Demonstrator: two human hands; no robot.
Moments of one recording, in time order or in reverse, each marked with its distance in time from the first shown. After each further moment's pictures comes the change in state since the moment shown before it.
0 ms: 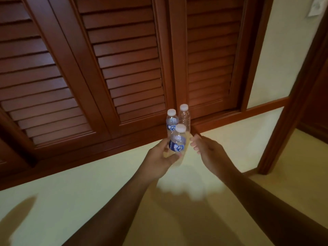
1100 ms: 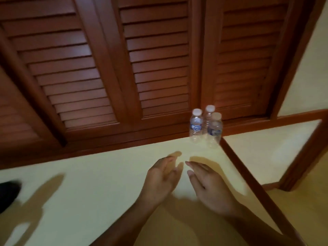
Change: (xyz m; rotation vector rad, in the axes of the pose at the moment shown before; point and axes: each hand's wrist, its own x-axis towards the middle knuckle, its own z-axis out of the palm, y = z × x) left_hand -0.075 -0.019 -0.013 0.022 0.230 -0.001; right_hand -0.046 0.024 0.063 -0.412 -0.195 -0.410
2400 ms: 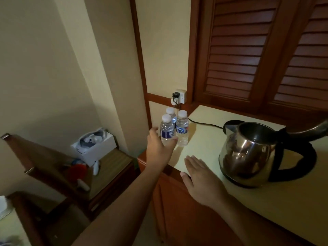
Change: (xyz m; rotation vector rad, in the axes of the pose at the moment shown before) left_hand -0.439 -0.231 -0.550 0.150 0.963 -0.508; right_hand -0.162 -0.570 0.409 -0.097 -0.482 -0.712
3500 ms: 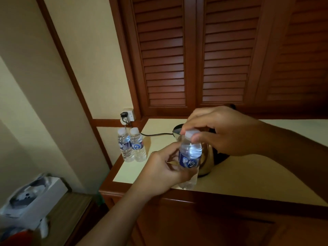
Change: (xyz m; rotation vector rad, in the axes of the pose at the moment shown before) left_hand -0.084 0.123 -0.017 -0.343 -0.893 0.484; right_hand -0.067 -0.027 -0.274 -0.010 0.124 -0.118
